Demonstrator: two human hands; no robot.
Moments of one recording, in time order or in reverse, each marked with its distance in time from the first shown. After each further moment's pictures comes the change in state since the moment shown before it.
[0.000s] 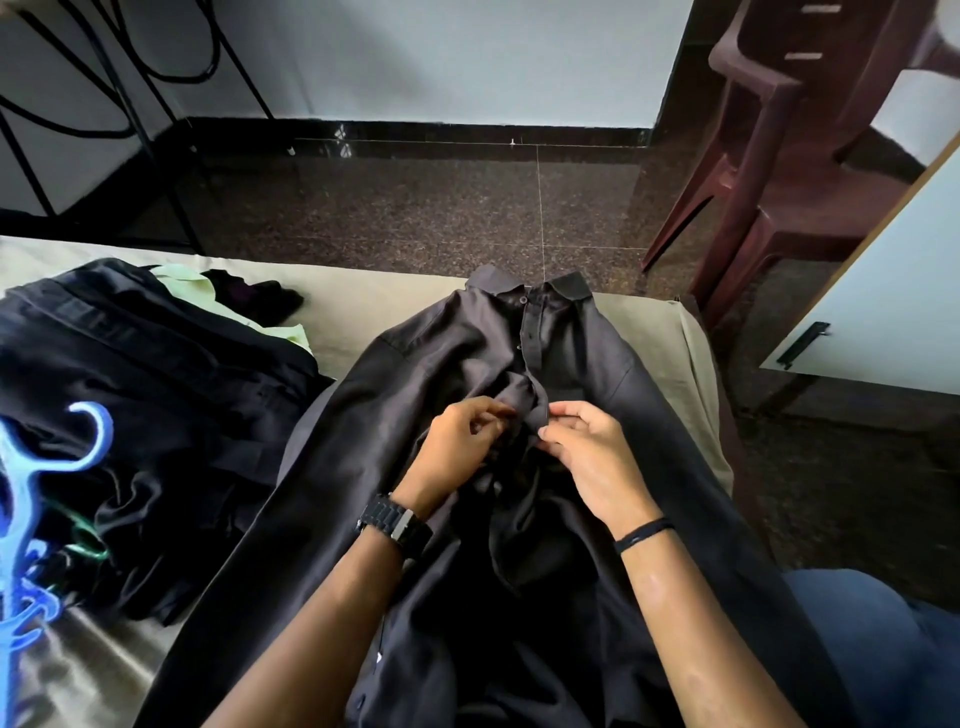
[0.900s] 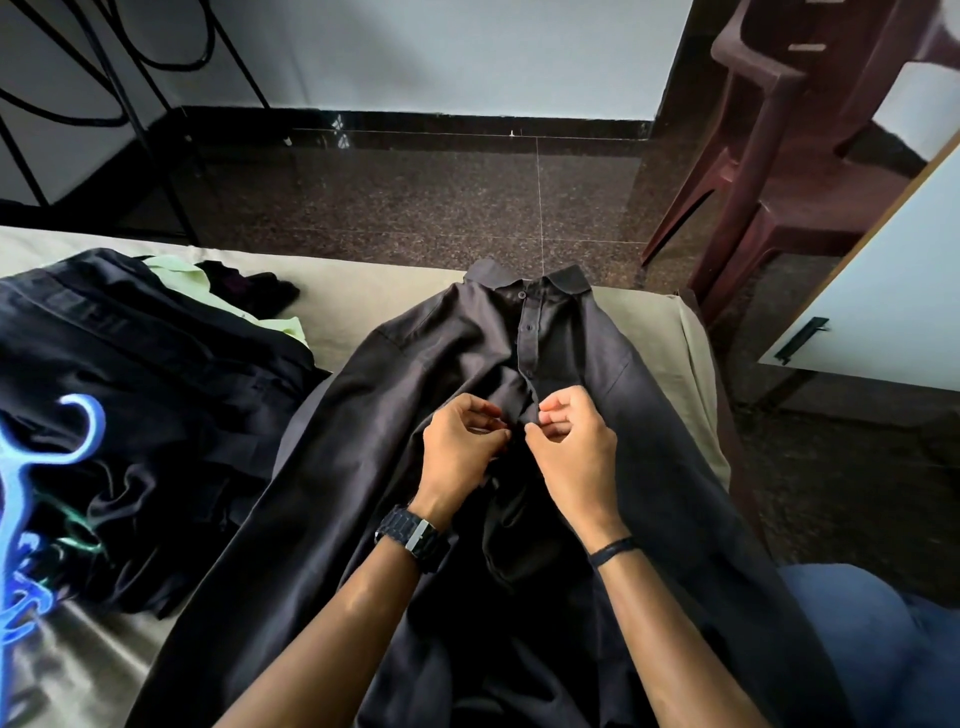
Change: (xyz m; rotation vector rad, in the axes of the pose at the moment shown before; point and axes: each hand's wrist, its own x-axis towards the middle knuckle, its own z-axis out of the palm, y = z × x) left_hand -0.011 0.003 0.019 -0.311 0.209 -0.151; right_hand -0.023 0.004 0.013 -0.574 0.185 -0.491
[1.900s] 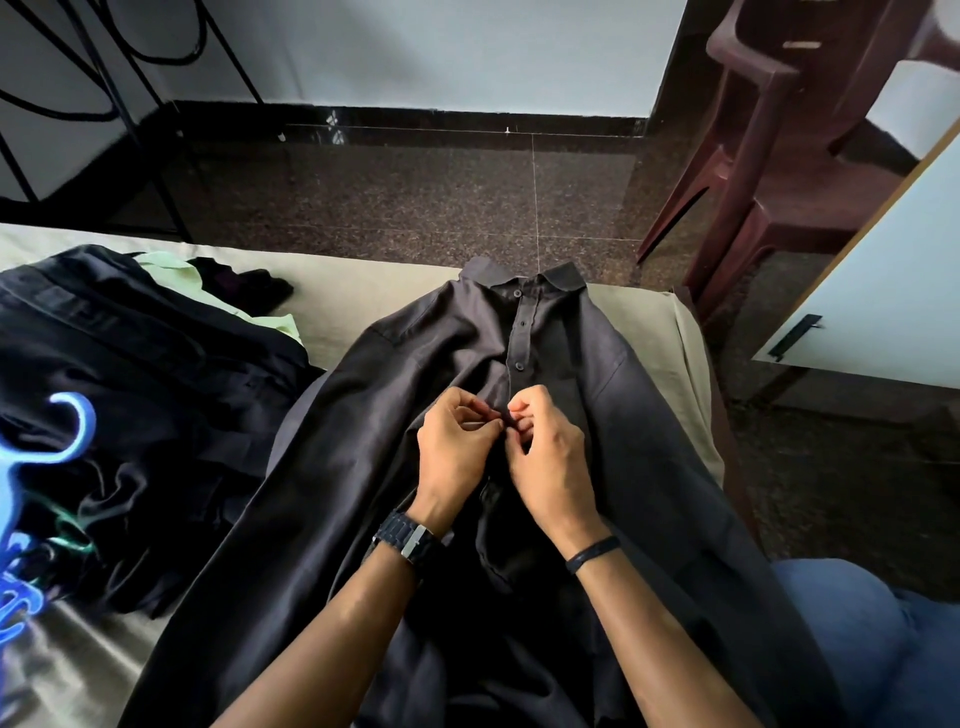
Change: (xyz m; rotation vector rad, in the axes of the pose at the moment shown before) left_hand -0.008 0.003 0.002 -0.006 0.100 0.035; right_hand -0.007 0.003 0.013 -0.208 -0.074 -0.281
